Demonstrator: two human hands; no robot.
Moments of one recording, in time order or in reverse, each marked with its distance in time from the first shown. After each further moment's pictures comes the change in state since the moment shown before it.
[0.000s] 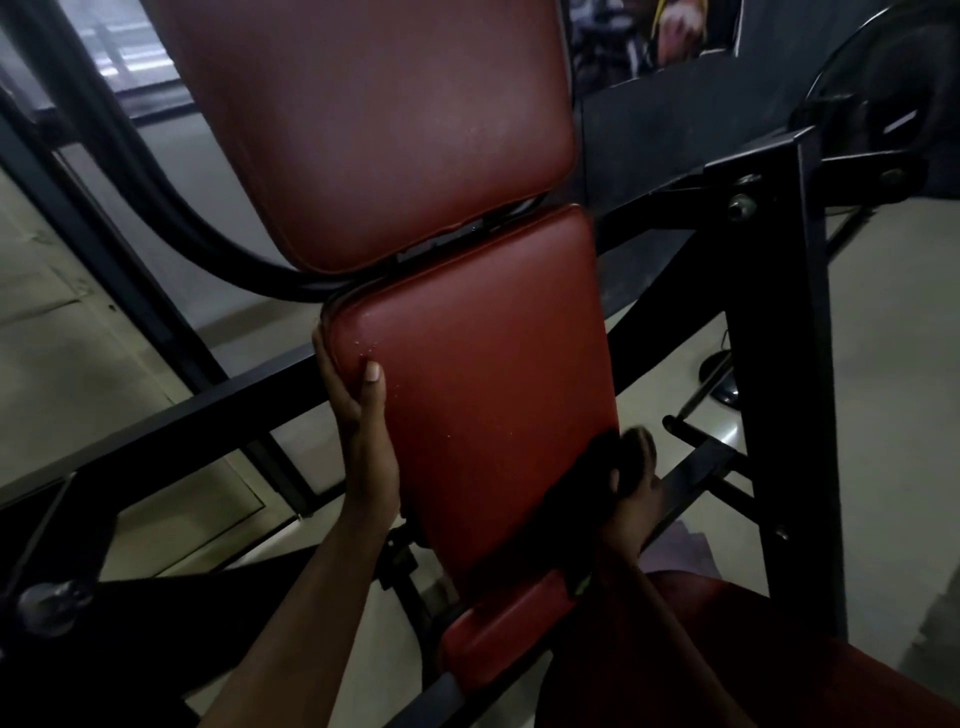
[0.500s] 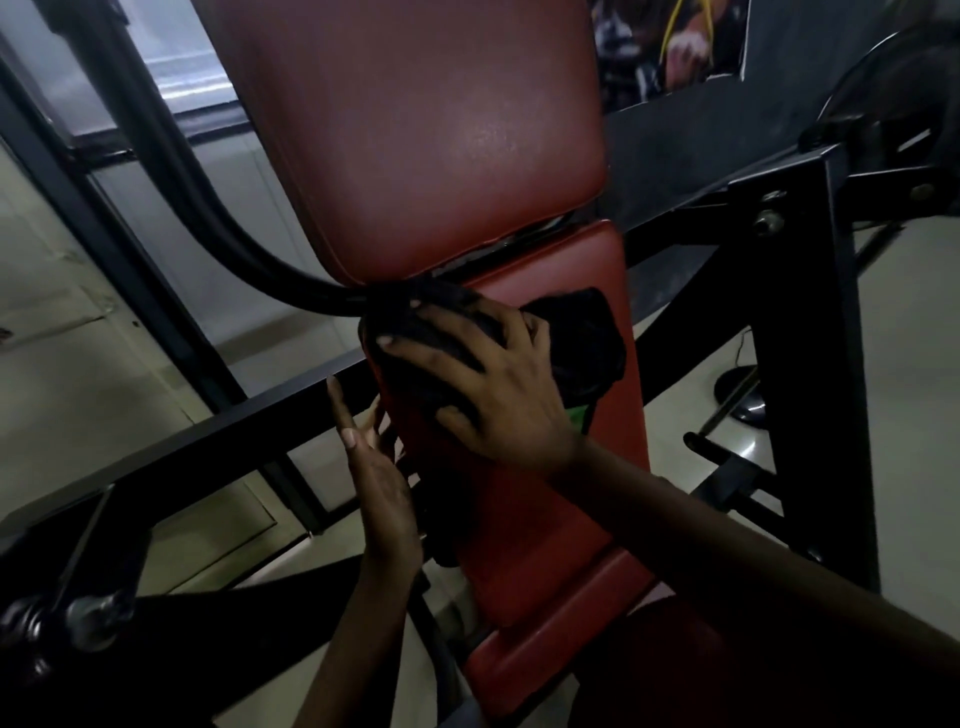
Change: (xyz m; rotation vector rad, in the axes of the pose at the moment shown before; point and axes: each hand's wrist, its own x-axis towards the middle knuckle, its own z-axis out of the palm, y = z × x) left_hand -0.017 -0.013 -0.025 -0.144 0.012 -0.041; right_hand -0.019 -0.169 0.075 -0.485 -0.298 -1.435
